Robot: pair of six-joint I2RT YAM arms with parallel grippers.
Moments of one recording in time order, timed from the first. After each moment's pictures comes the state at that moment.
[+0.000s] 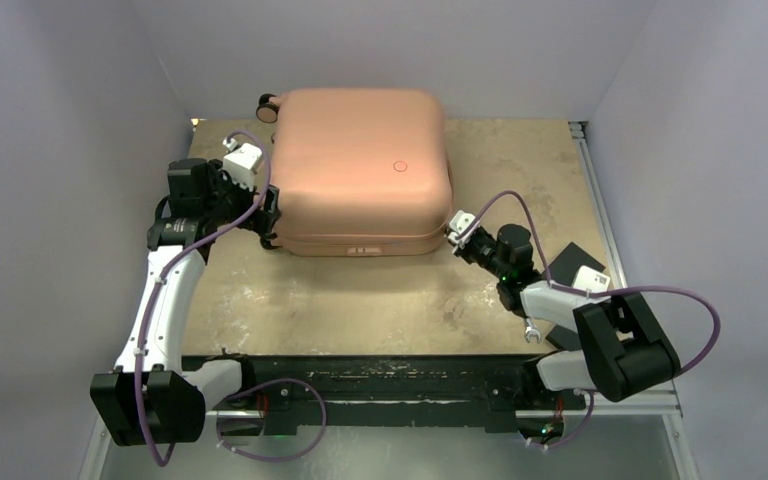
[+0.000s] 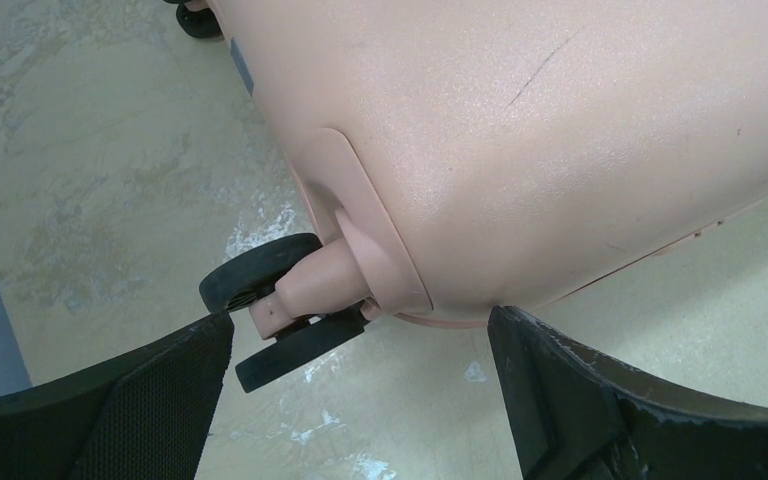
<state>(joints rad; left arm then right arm) 0.06 1.12 1.05 -0.53 0.39 0.32 0.34 1.35 0.38 0.74 -0.35 -0.51</state>
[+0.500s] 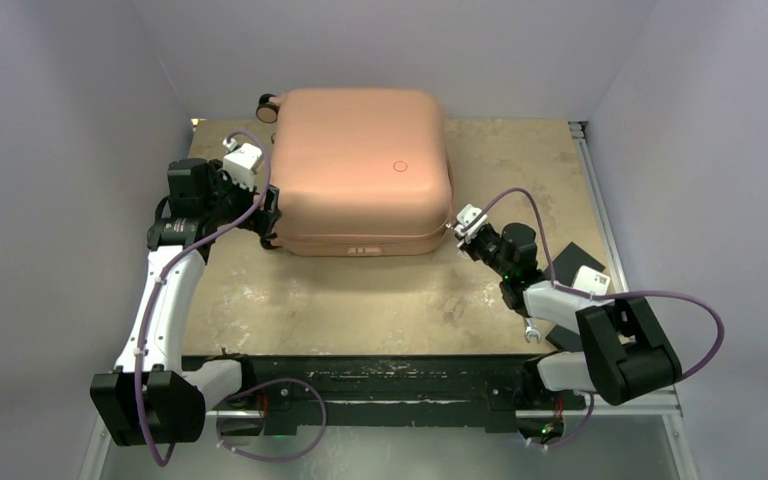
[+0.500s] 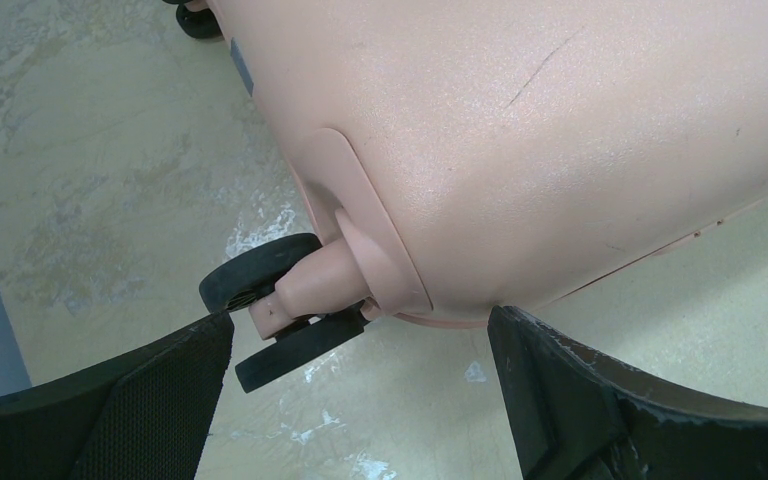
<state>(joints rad) 0.06 1.12 1.05 -0.53 0.39 0.32 0.32 1.33 0.38 0.72 -0.28 -0.46</state>
